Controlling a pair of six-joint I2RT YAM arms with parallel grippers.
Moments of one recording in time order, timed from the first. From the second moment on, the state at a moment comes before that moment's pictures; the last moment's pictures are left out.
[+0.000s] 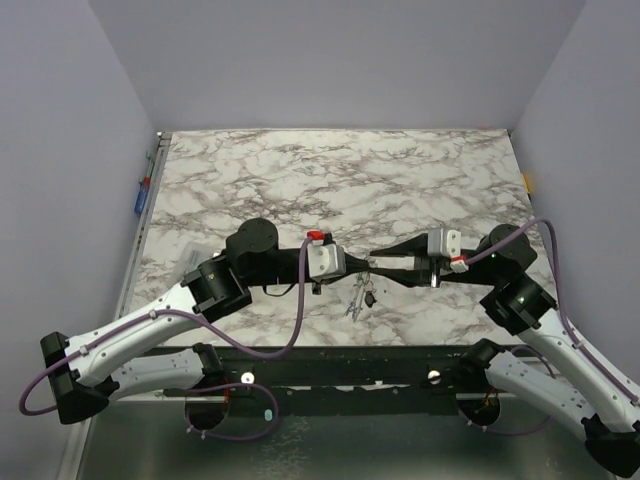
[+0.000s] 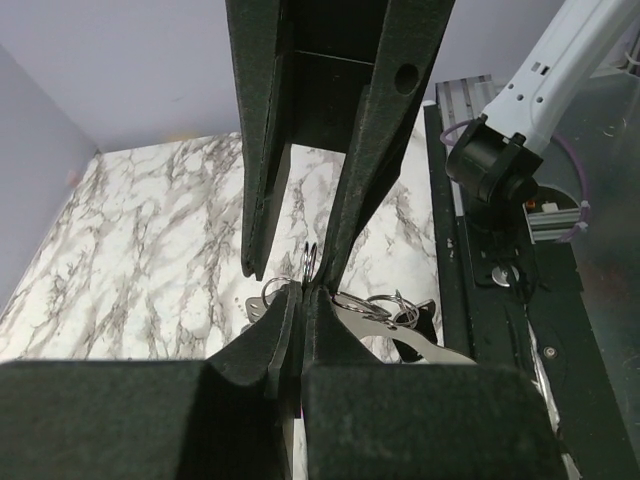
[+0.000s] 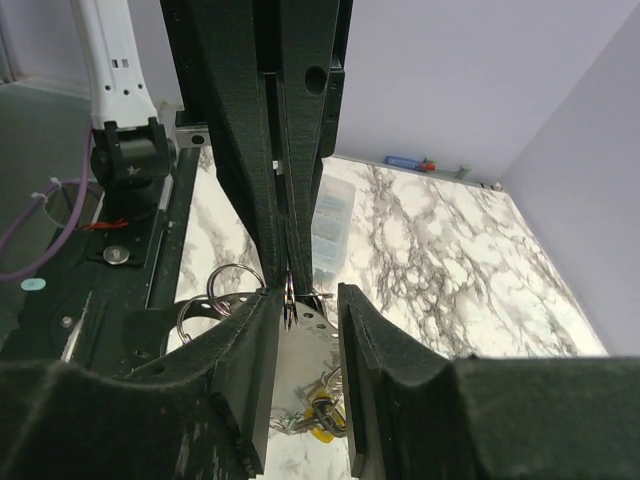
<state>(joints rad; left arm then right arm) -1.02 0.98 0.98 -0.06 0.45 0.29 0.66 0.72 0.78 0.04 -0.85 -0.26</state>
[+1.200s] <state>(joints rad) -1.03 1.13 0.99 -0.15 0.37 0.34 0.67 0.87 1.08 -0.69 -0.60 -0.66</state>
